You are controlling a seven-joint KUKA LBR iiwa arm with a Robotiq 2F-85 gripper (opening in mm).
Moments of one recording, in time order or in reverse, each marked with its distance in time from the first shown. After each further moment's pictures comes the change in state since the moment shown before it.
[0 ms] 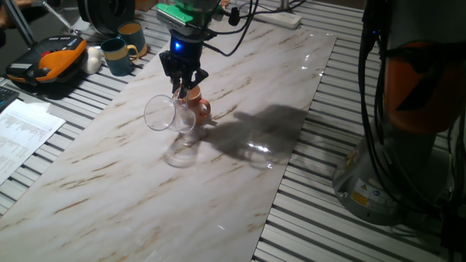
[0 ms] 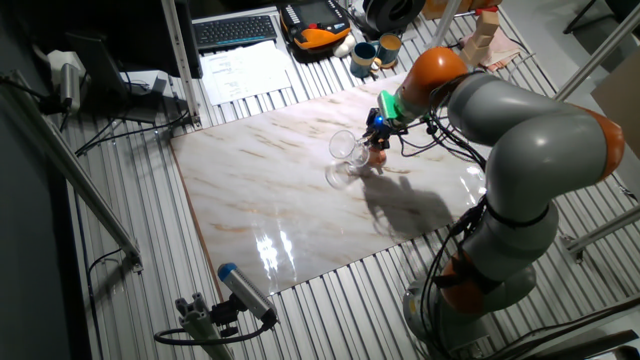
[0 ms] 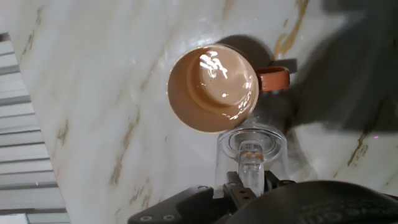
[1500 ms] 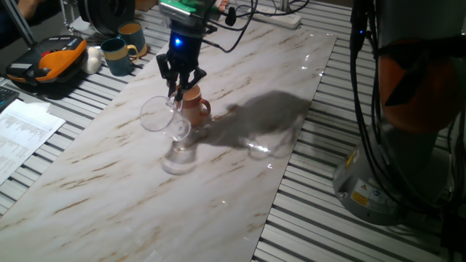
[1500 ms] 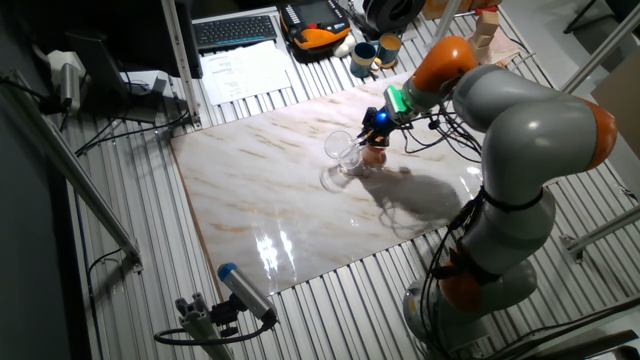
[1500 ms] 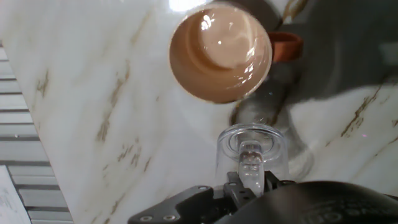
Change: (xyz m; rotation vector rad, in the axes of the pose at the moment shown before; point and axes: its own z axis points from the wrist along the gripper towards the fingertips) arm 0.023 0.004 0.008 0.017 0.152 -0.022
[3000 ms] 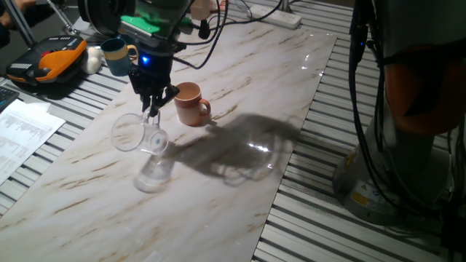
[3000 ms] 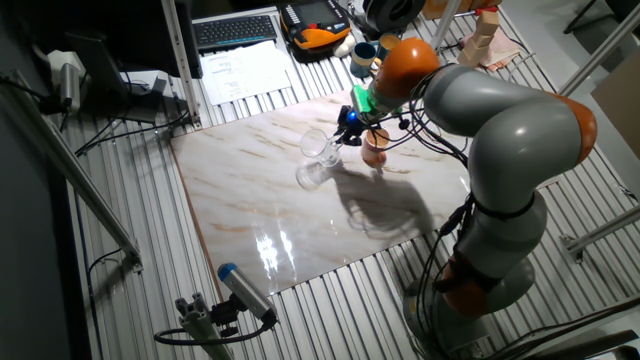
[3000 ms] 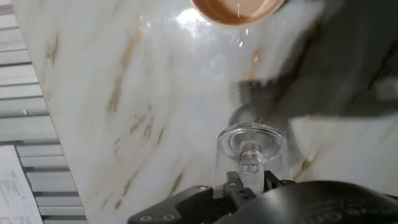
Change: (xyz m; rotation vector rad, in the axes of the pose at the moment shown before) arm 0.061 0.020 0.027 -0.025 -0.073 0.032
